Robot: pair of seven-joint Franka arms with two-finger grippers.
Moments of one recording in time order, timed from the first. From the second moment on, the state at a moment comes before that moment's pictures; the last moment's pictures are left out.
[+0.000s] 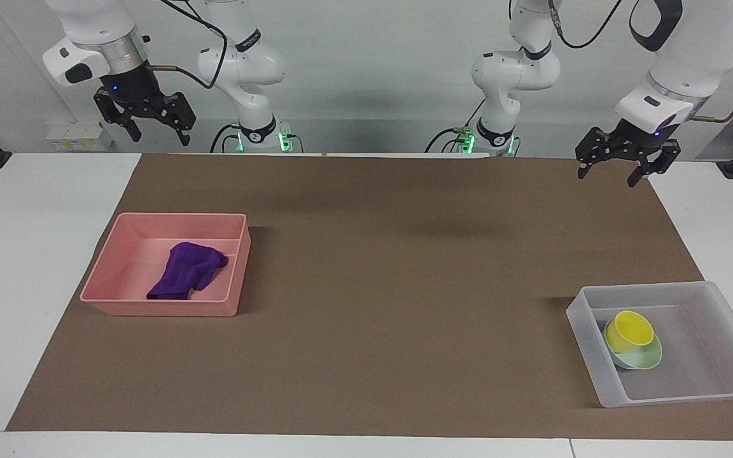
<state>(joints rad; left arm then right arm) -0.10 -0.03 0.05 -1.60 -0.02 1.57 0.21 0.01 -0.10 -0.03 -1.58 -0.03 1.45 0.07</state>
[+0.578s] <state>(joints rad) -0.11 -0.03 0.09 -1.57 -0.02 1.54 0.16 0.01 -0.10 -0.03 -1.58 -0.03 1.45 0.07</state>
